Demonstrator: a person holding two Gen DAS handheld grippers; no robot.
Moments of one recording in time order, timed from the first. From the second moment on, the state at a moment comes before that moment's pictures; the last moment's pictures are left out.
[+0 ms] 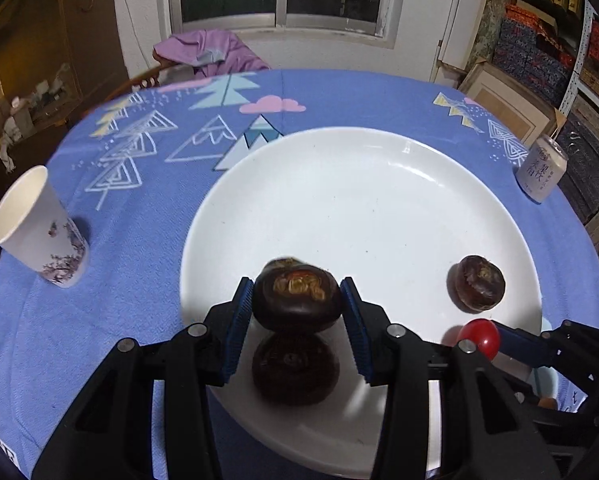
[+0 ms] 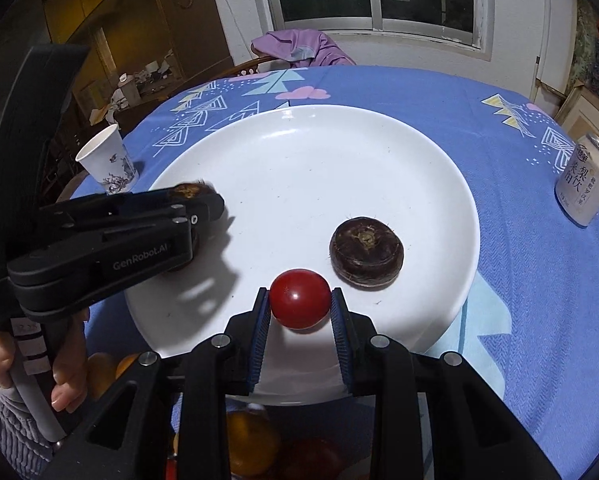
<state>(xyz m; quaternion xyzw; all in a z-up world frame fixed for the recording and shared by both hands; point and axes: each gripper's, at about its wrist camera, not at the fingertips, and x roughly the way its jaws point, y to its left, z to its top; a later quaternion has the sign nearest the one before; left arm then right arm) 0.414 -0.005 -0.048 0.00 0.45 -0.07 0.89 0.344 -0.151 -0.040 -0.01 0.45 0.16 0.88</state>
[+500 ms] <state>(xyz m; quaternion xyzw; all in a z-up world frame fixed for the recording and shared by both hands) 0.383 0.014 -0.008 -0.02 0.41 -0.05 0.91 0.332 -0.188 -0.016 0.06 0.42 0.15 0.89</state>
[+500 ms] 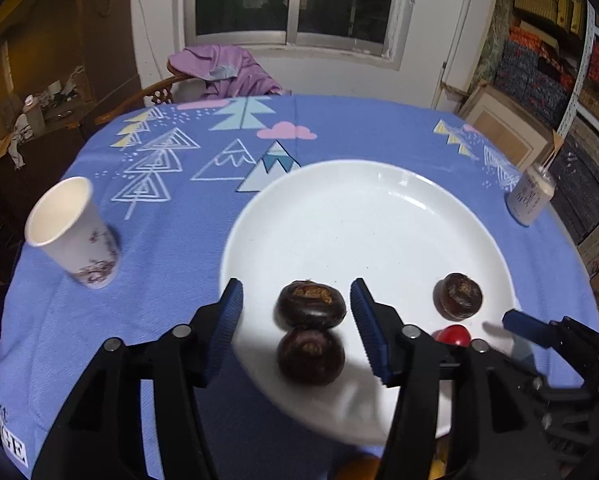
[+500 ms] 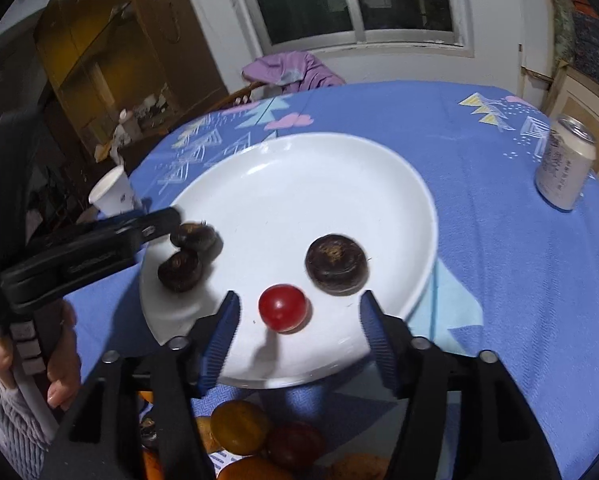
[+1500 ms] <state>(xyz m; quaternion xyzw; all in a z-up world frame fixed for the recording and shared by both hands) 0.146 0.055 -0.058 0.03 0.41 -0.05 0.91 0.131 -0.251 0.003 0.16 0.24 0.19 0.94</state>
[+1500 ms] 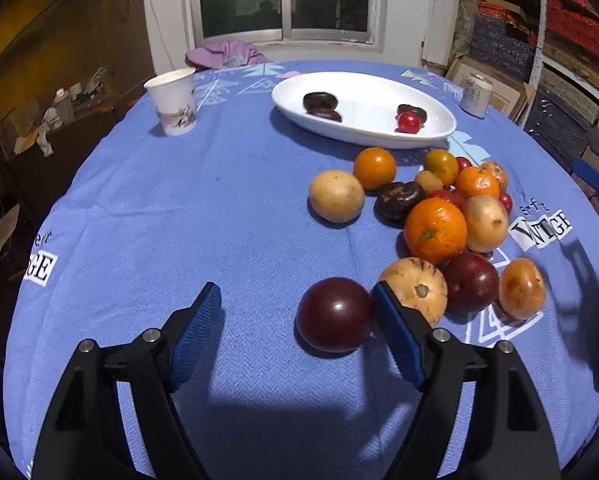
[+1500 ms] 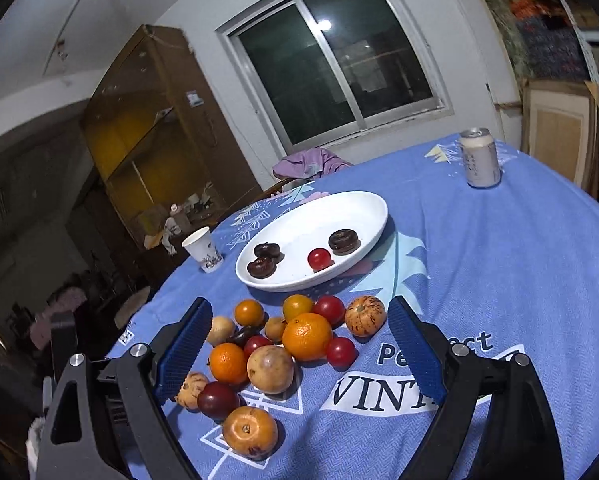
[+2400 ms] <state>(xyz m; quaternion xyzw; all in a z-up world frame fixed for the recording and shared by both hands) 0.159 0.056 -0.069 0.01 0.45 -0.07 0.89 0.106 -0.146 -0.045 -0.04 0.41 0.17 0.90</state>
